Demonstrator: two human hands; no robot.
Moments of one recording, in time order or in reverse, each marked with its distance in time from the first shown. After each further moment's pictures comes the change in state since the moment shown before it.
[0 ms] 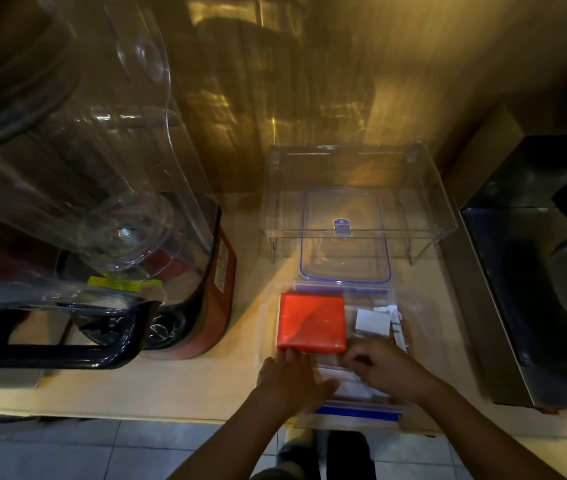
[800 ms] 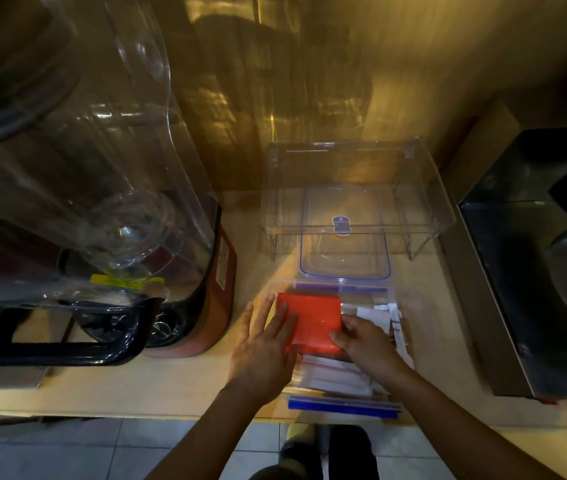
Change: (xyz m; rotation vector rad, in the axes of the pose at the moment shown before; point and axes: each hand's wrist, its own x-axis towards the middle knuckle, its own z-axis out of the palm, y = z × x) left_hand 0.001 -0.048 -0.002 0.213 0.575 0.199; right_hand 0.016 -0.033 0.013 0.501 0.217 0.224
